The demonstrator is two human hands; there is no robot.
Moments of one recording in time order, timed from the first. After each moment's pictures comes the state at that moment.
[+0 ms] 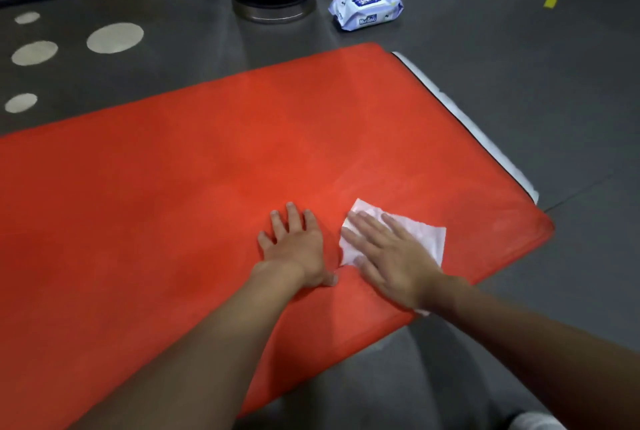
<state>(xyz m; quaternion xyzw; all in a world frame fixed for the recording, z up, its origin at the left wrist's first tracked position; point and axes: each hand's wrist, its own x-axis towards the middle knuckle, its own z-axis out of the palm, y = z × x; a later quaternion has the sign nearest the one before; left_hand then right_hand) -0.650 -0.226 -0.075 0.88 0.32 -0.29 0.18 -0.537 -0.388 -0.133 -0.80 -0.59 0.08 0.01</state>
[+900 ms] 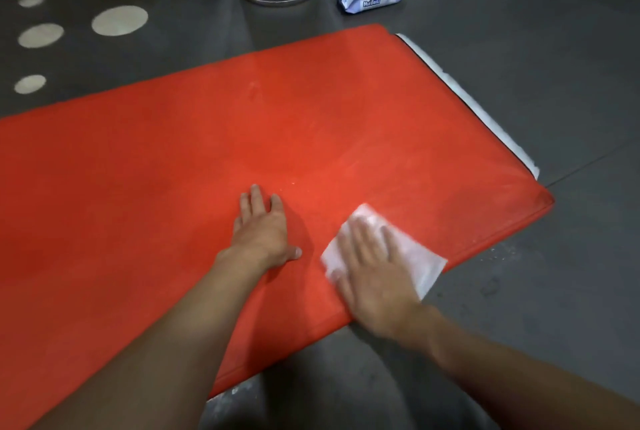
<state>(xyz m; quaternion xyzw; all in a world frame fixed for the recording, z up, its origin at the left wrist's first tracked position) -0.704 -0.193 -0.080 0.88 0.37 -0.24 0.17 -0.636 -0.388 -0.136 -0.87 -0.49 0.07 0.03</state>
